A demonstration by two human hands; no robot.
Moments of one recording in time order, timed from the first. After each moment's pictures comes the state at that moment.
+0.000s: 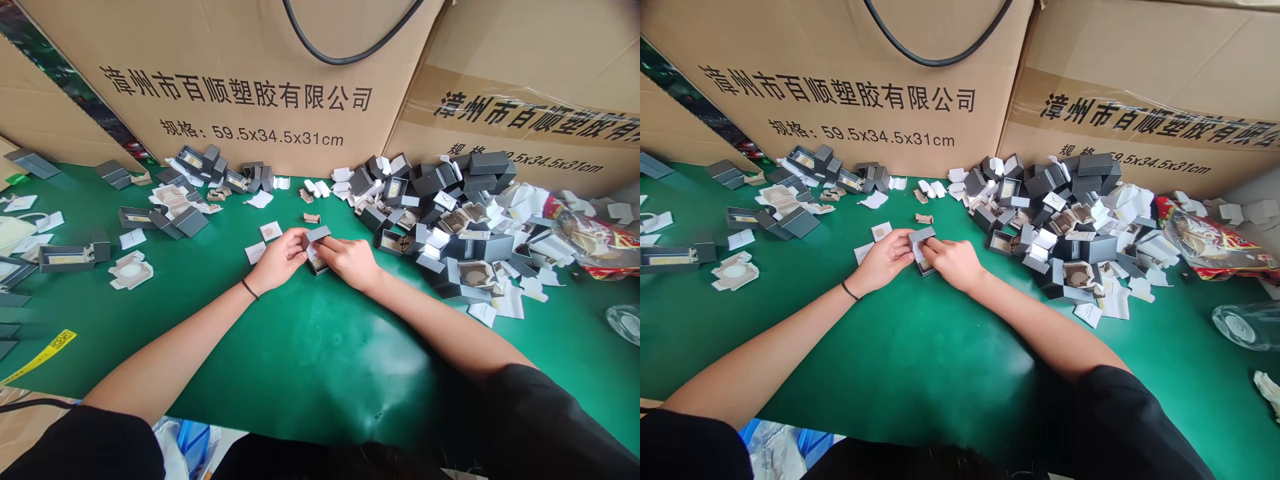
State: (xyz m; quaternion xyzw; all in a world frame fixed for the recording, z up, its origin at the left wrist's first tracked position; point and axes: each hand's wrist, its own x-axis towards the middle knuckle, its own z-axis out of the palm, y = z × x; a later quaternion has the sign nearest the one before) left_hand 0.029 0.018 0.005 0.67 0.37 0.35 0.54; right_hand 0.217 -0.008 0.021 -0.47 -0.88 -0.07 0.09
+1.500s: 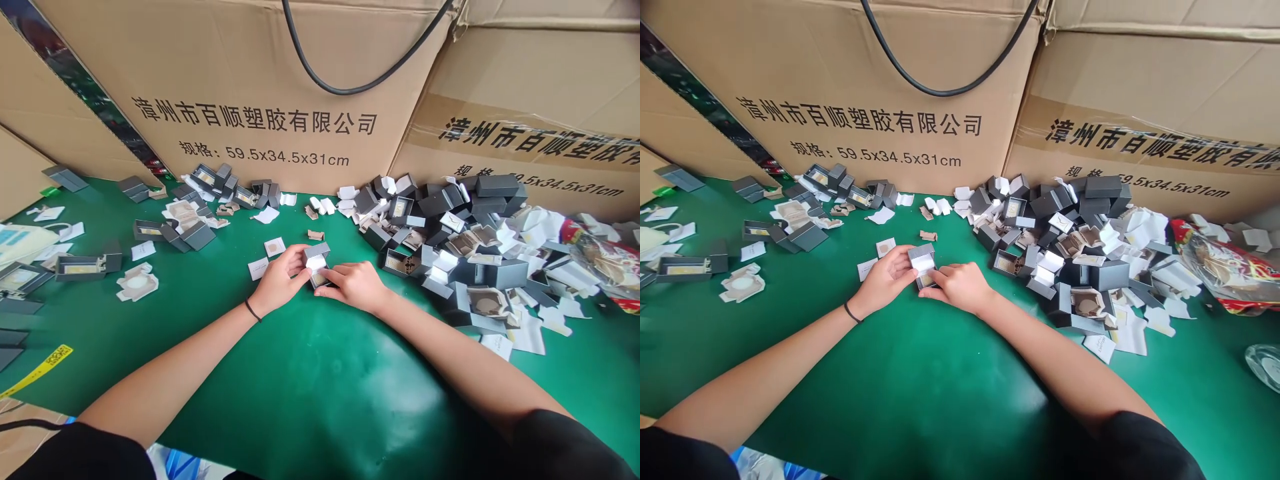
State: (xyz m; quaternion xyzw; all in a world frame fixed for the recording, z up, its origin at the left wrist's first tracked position) left_hand 0.034 0.012 0.007 0.65 0.41 0.39 0.51; right_hand 0.229 -0.004 0.008 -0.42 -0.90 0.01 0.14
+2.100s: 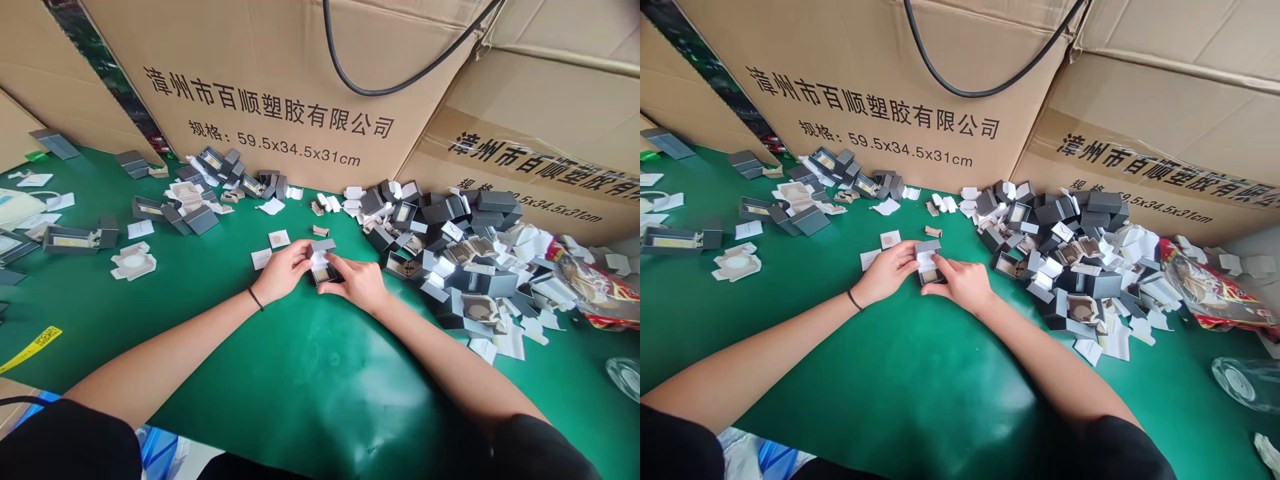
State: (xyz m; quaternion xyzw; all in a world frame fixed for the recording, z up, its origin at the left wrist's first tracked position) left_hand 0.029 0.018 -0.005 0.66 0.40 0.40 0.50; right_hand 0.225 -0.009 0.003 -0.48 -0.86 -0.02 0.17
